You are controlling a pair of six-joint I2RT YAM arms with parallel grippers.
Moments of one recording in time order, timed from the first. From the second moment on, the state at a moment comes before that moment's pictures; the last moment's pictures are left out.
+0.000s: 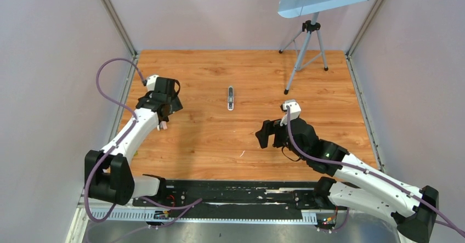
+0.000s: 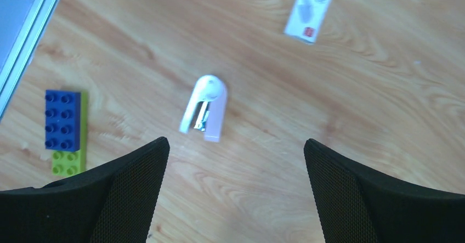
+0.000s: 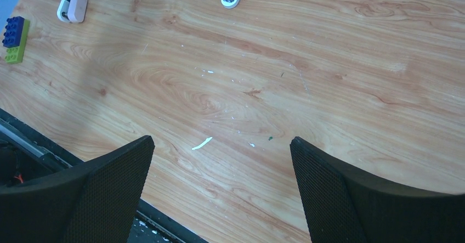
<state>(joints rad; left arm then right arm) -0.22 1.29 0.95 -0.55 -0.51 -0.56 0.93 0.77 0.65 -0.32 0.32 0.47</state>
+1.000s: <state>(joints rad) -0.01 1.60 0.91 -0.48 -0.37 -0.49 0.93 0.73 0.65 -0.33 0.33 0.43</state>
